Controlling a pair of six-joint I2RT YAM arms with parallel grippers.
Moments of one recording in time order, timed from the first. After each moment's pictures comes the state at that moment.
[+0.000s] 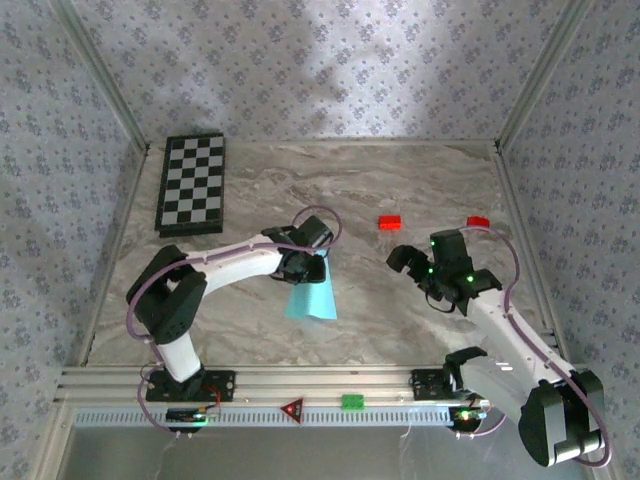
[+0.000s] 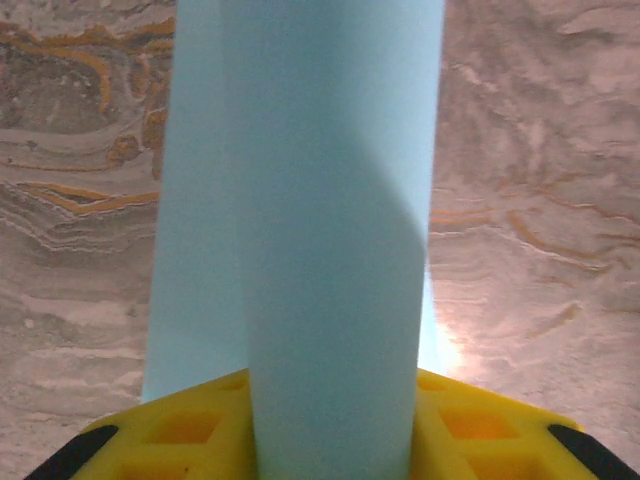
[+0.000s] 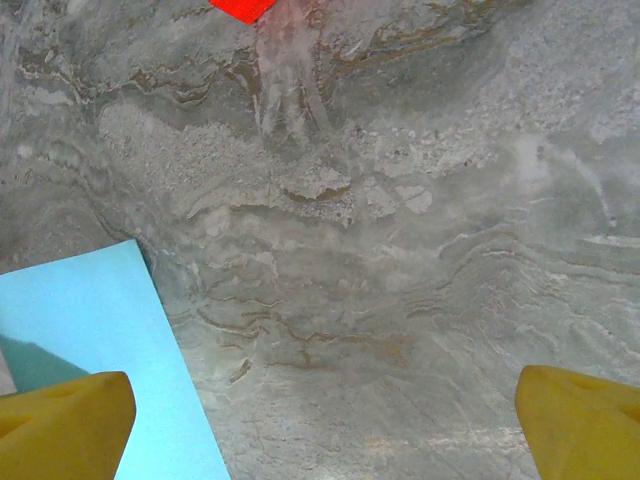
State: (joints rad) left arm -0.85 1.73 1.15 -0.62 0.00 -0.80; right arm 0.27 0.95 0.58 -0.52 -0.17 0.82
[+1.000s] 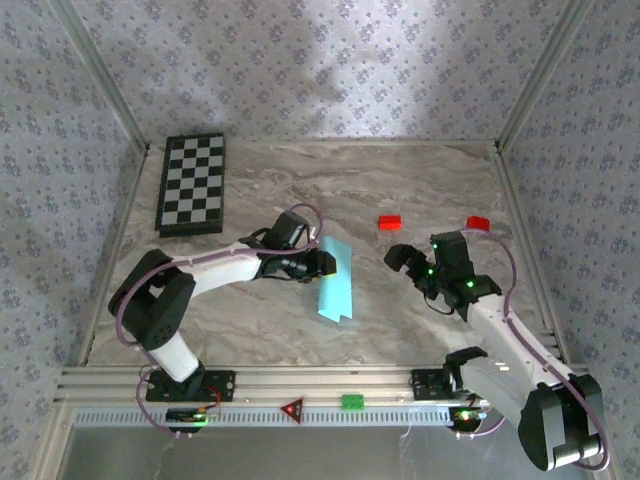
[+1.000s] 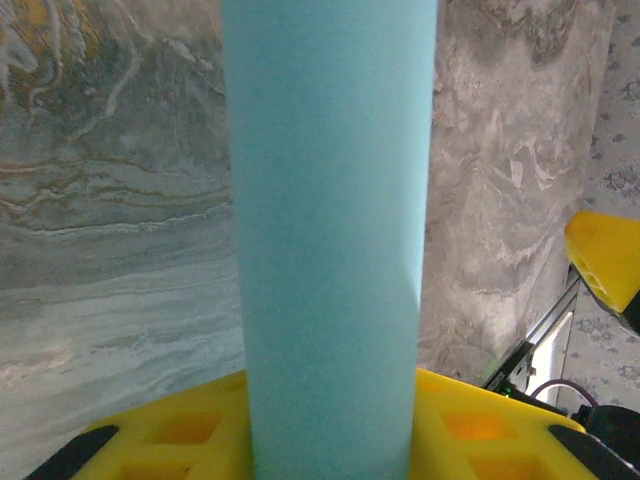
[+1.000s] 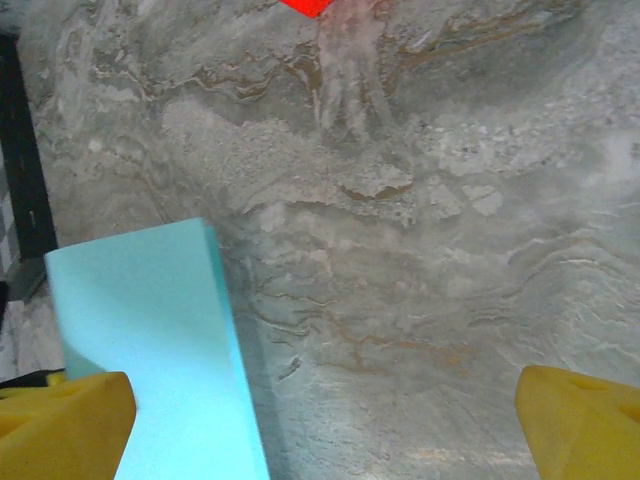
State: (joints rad) left arm -0.73 1.66 0.93 -0.15 0.50 -0.89; right arm 0.27 0.93 0.53 -0.39 -0.27 0.84
